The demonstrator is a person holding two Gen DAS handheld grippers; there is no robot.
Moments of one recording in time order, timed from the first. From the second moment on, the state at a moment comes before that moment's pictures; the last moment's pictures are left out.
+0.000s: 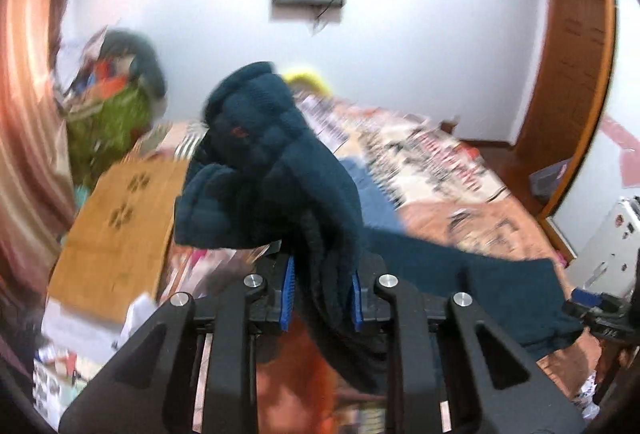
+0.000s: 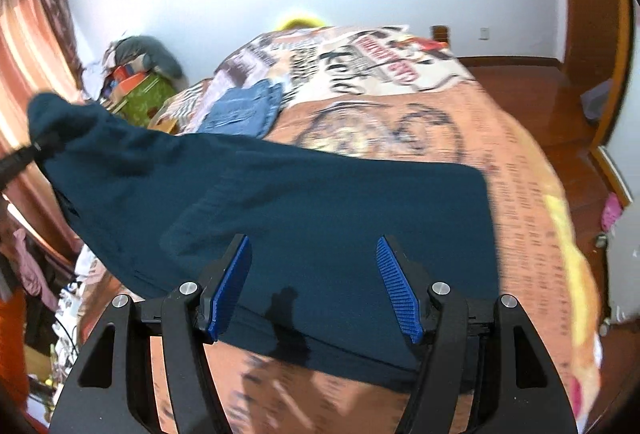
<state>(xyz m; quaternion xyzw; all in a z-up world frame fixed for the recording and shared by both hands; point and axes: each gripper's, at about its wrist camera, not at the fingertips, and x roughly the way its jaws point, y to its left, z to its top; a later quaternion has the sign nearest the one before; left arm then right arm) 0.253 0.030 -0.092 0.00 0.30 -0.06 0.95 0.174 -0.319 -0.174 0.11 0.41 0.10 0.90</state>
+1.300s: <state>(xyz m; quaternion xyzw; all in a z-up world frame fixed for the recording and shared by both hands) 0.216 -0.323 -0.209 0.17 0.45 -0.36 0.80 0.103 -0.404 -0.229 0.18 0.47 0.08 0.86</state>
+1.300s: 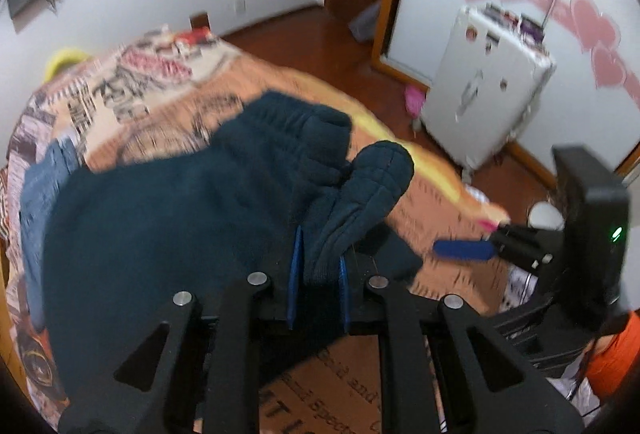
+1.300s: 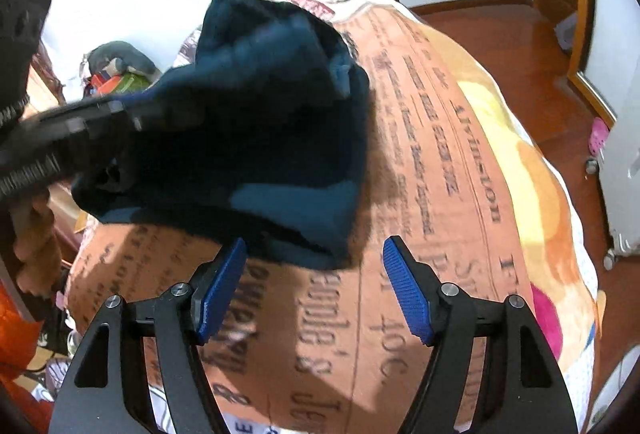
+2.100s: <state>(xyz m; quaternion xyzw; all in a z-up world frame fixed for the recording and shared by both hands) 0.311 -0.206 -0.155 0.18 0.39 -0.20 0.88 0.126 -0.381 -0.233 0.19 0.47 0.12 0.86</state>
